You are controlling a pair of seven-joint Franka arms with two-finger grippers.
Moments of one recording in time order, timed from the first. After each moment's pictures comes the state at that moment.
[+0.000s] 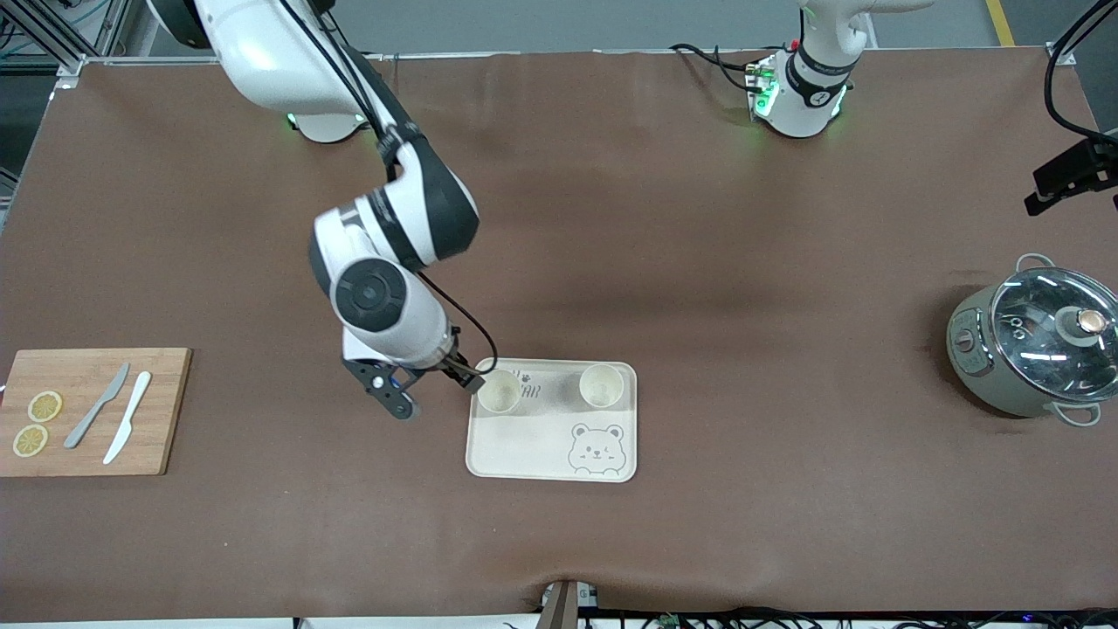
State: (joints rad) left arm -0.06 0.01 0.08 -1.42 0.01 1.43 0.03; right arm 0.56 0.64 -0.13 -1.16 0.12 1.75 1.18
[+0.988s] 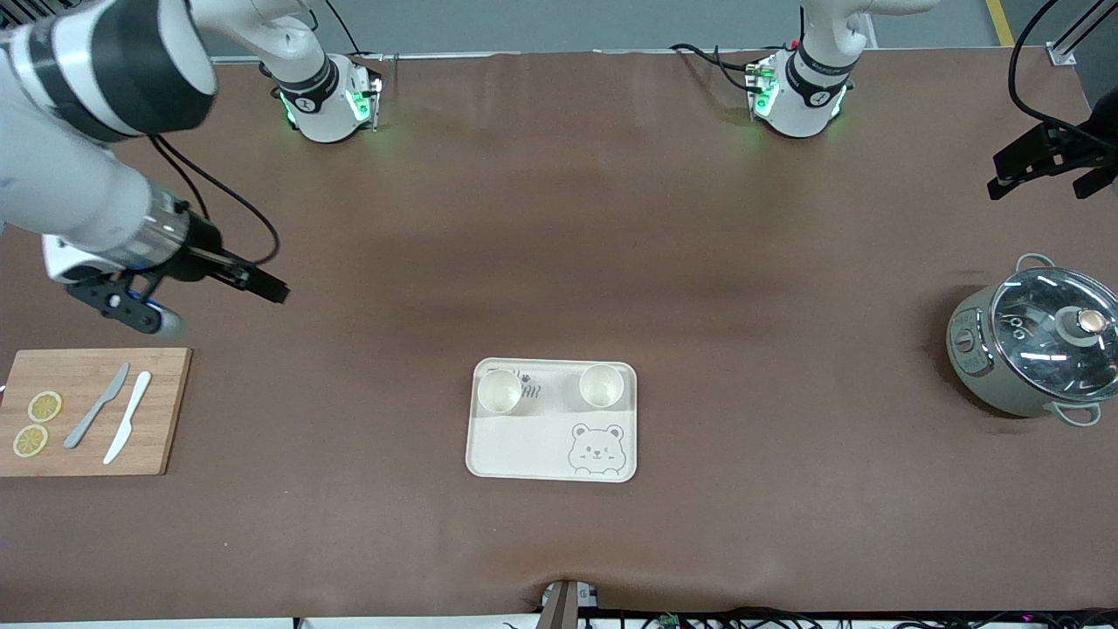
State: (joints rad) left arm -0.11 -0.05 0.10 -1.51 0.01 1.45 -0.01; right arm 0.27 0.11 -0.14 -1.60 0.11 1.63 0.50
